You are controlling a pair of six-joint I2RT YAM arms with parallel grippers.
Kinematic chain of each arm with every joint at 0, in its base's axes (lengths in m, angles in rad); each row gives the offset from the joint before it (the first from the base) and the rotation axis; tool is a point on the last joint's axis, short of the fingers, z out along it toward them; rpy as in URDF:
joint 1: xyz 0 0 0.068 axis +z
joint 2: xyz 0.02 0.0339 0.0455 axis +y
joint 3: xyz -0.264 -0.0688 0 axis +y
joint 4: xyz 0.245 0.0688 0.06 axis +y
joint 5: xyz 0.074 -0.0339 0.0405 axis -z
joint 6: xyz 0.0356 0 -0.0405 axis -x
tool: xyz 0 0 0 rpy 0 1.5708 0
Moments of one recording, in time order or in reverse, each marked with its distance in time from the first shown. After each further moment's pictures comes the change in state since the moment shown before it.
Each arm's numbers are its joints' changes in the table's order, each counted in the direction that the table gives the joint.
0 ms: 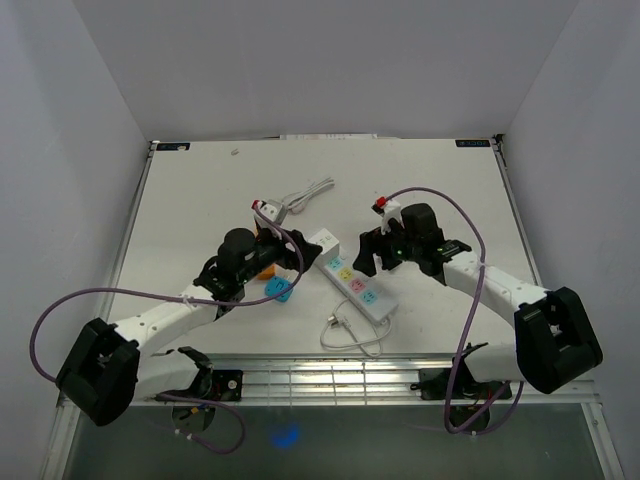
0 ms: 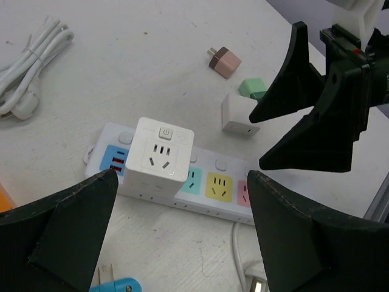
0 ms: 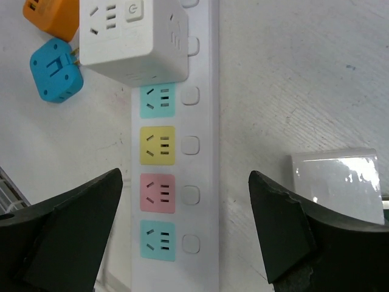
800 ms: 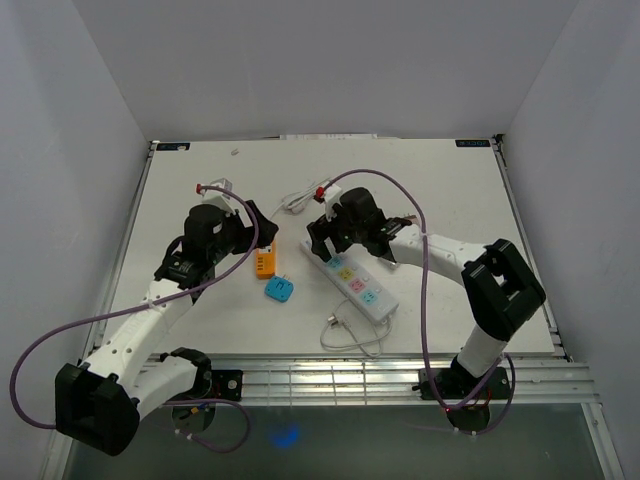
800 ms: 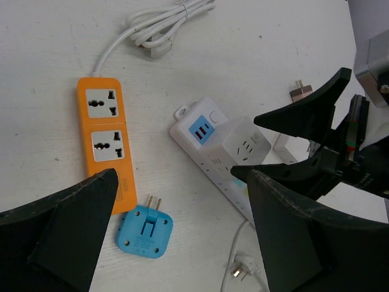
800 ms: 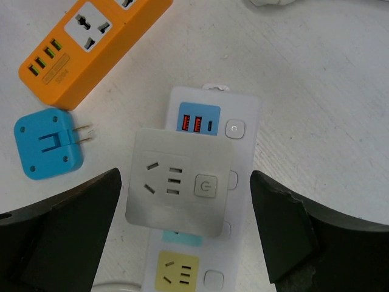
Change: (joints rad) left arm 0.266 -0.175 -0.217 0.653 -0.116 0.275; right arm 0.258 0.350 -0.341 -0.050 0.219 0.111
